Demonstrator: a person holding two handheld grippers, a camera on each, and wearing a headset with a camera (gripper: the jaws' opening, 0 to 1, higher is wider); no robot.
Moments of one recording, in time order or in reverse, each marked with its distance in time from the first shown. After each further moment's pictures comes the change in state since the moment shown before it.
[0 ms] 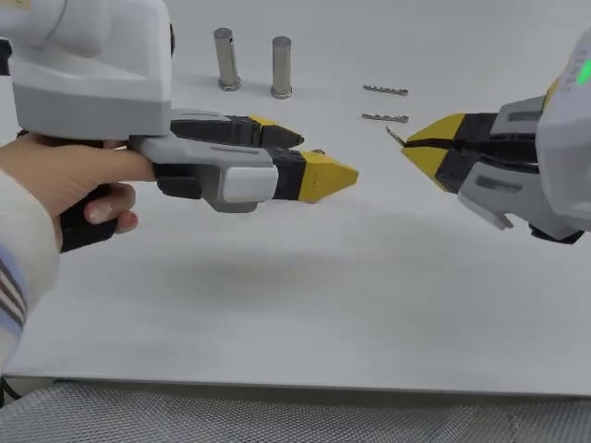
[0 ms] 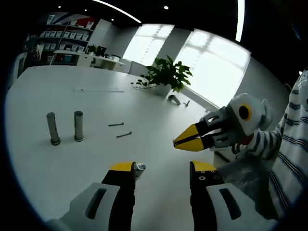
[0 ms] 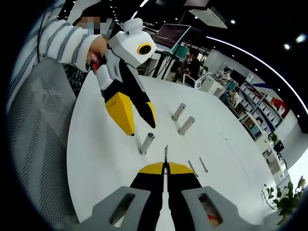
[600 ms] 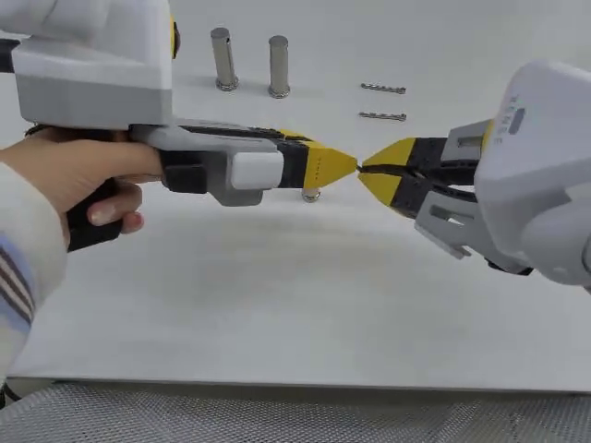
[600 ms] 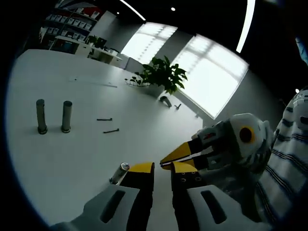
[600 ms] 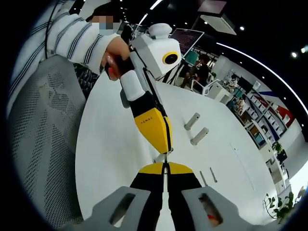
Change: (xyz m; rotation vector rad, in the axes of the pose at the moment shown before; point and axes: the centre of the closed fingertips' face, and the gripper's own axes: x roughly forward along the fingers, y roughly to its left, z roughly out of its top) left arm 0.004 -0.021 0.002 -0.113 -0.004 -0.099; right arm 0.006 0.026 0.020 -0.052 -0.036 0.049
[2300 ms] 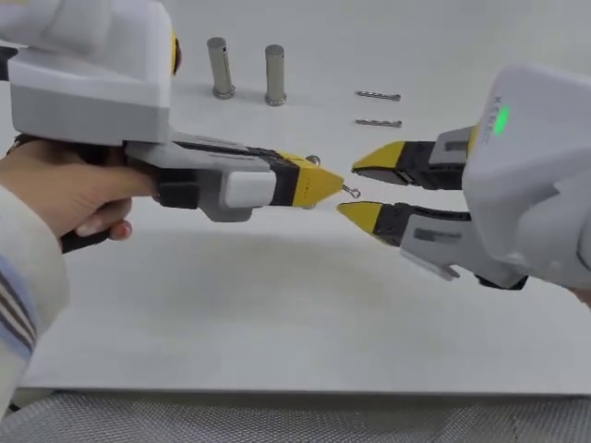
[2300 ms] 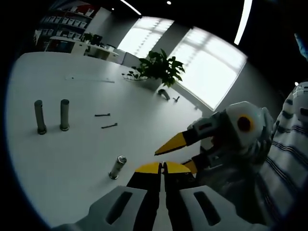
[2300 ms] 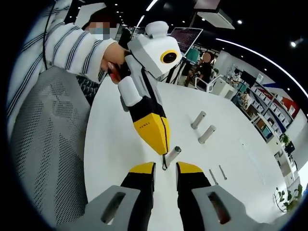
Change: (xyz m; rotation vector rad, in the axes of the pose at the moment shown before) left arm -0.004 0.001 -0.009 0.048 0.068 -0.001; right arm 0.003 0.007 -0.001 0.094 0.010 0.063
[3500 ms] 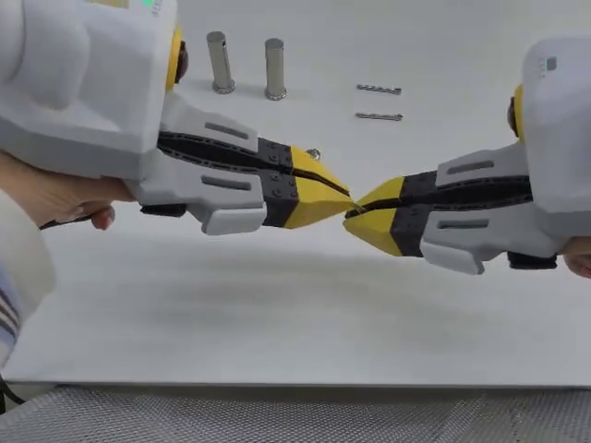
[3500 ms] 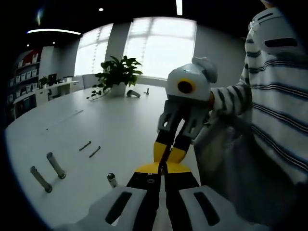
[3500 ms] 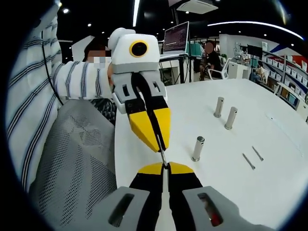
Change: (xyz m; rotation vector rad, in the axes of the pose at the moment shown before) left arm -0.003 -0.030 -0.013 0.536 0.096 -0.147; right arm -0.007 0.032 -0.005 0.281 -0.067 0.281
